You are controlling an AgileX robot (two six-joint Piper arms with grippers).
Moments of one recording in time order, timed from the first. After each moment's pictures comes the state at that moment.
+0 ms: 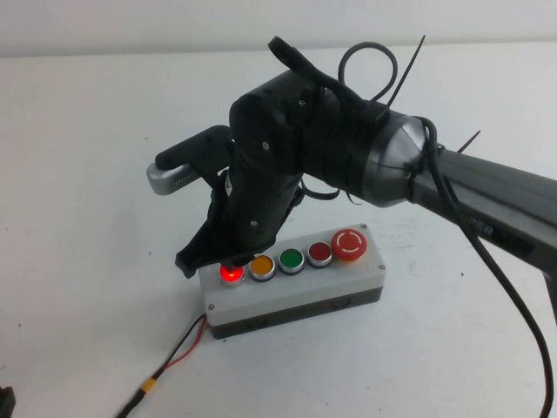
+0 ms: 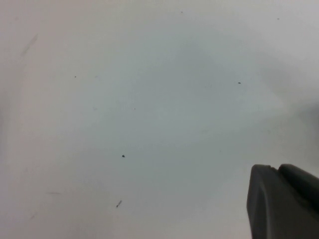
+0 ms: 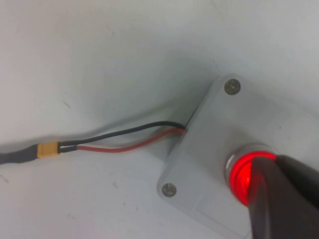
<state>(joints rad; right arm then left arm) 0.86 2.11 -1.96 0.07 1.13 0.11 -0.14 -0.02 0.03 0.07 0.39 0.03</state>
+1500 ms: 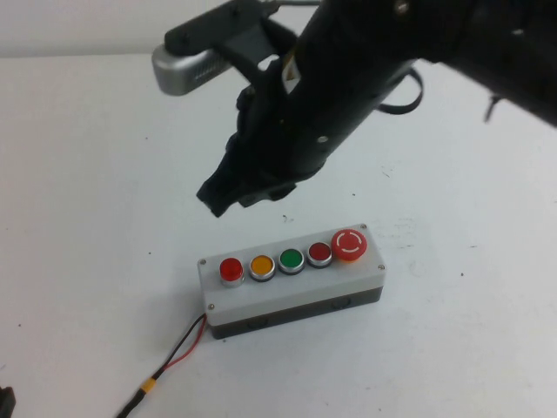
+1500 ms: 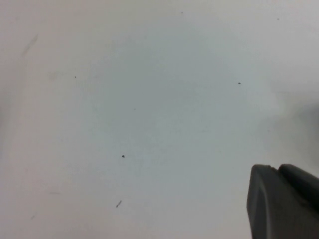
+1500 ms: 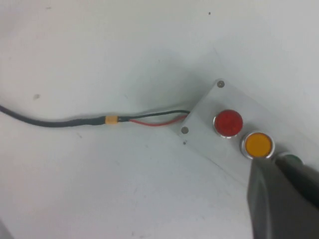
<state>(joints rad) 0.85 1.81 -1.95 0.10 1.24 -0.01 -0.14 -0.02 0.03 0.07 0.39 0.03</state>
